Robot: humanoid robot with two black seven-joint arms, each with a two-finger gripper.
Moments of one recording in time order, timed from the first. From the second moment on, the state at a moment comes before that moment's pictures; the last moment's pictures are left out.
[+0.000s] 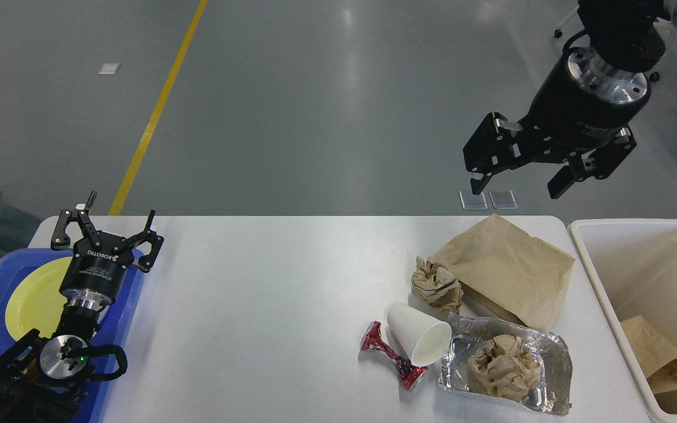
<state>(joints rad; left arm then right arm) -0.37 0.28 -1.07 -0.67 -0.15 -0.67 -0.31 2.53 -0.20 -1.30 1.42 0.18 0.96 -0.16</state>
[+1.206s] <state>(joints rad) -0.37 0.28 -1.07 -0.67 -0.15 -0.67 -0.32 1.69 -0.31 -1.34 0.99 0.17 0.56 -0.15</state>
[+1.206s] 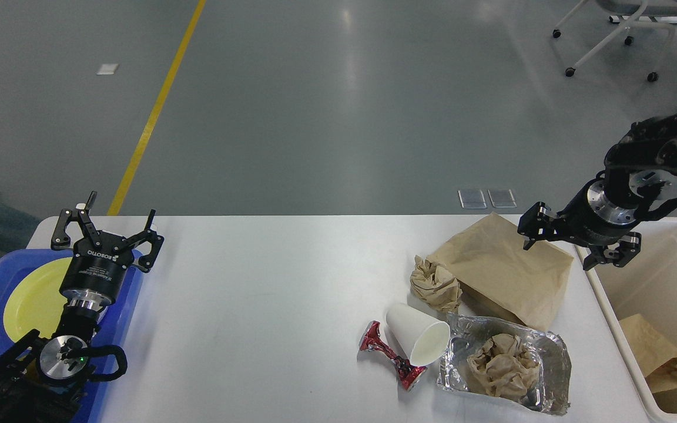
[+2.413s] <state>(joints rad) -0.37 0.28 -1.07 -0.67 -0.15 -0.67 -0.32 1.17 -0.17 -1.21 0.66 0.39 0.09 -0.15</state>
